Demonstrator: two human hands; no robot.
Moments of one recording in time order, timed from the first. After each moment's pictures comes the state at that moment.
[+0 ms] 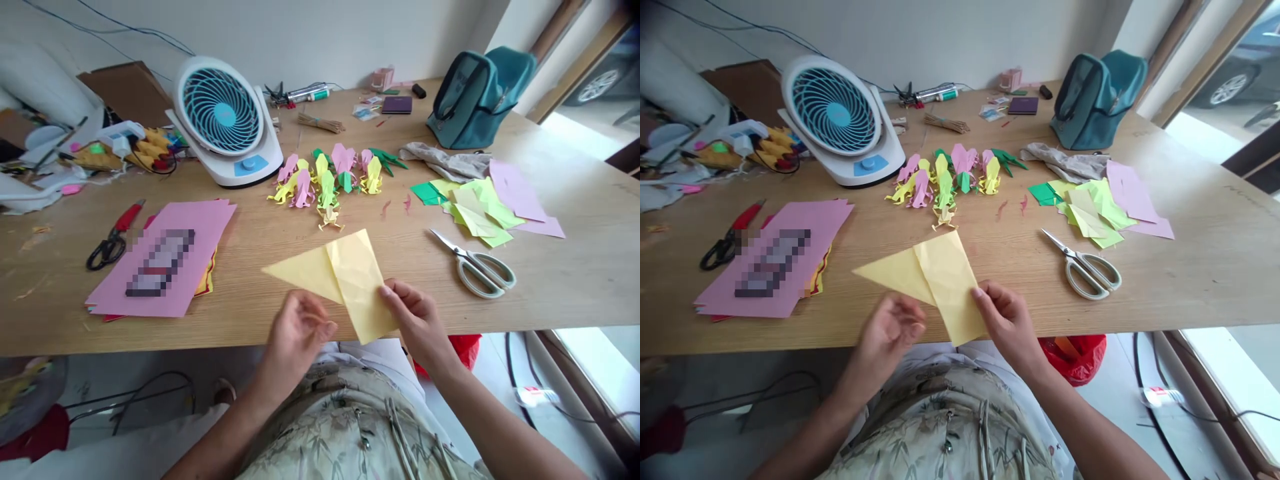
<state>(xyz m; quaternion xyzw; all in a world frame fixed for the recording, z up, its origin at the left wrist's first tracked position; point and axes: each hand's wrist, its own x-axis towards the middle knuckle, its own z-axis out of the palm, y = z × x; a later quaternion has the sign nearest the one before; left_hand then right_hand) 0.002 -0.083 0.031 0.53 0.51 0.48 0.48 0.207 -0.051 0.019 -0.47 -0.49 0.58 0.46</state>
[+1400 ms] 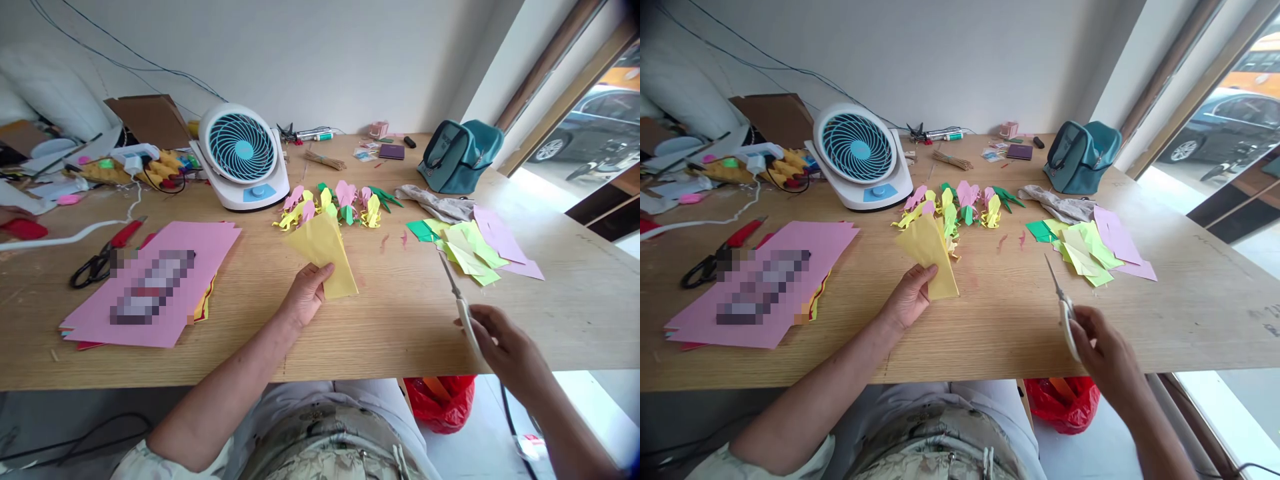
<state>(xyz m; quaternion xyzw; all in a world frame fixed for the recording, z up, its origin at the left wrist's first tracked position) 0.015 0.047 0.017 0.27 0.33 0.57 0.70 0.344 -0.037 0.004 -0.70 -0.62 0.21 0.28</state>
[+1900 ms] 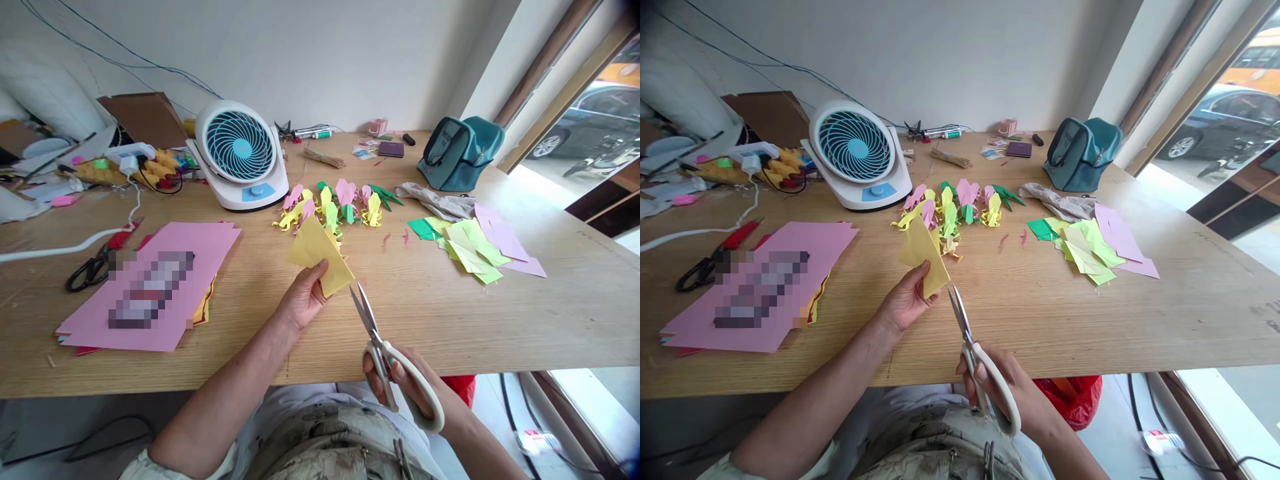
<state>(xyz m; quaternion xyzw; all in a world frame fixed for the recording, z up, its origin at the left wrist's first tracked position) 0.007 0.046 0.027 0.14 0.31 0.57 0.75 0.214 -0.065 0.006 -0.33 -0.56 0.69 0.31</state>
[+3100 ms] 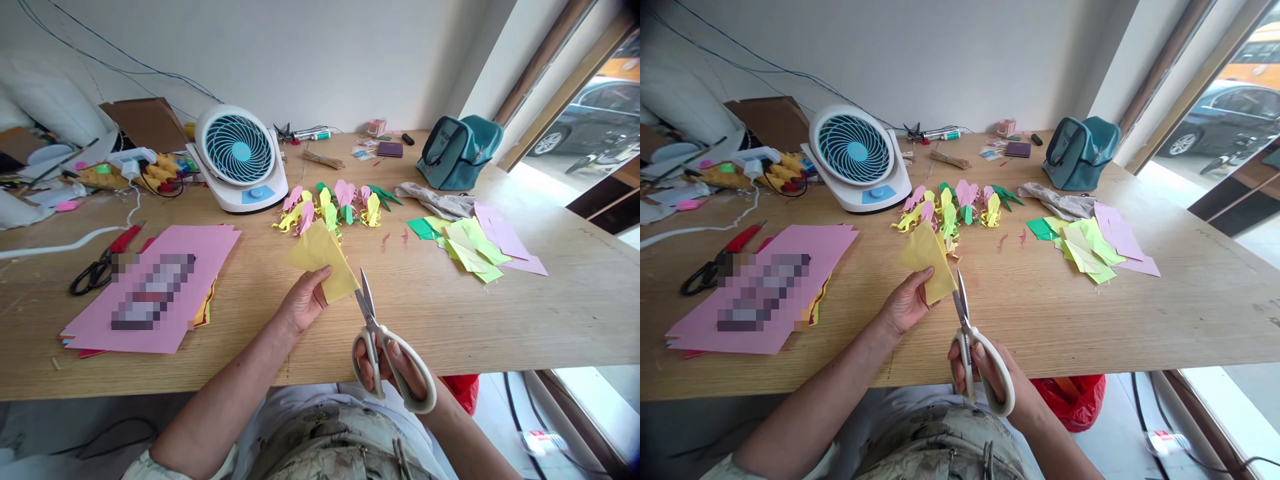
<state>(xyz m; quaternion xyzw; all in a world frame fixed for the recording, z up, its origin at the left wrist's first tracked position) 0.006 0.042 0.020 0.18 0.32 0.55 0.76 0.193 -0.059 -0.004 -0.26 -0.45 0.75 0.40</state>
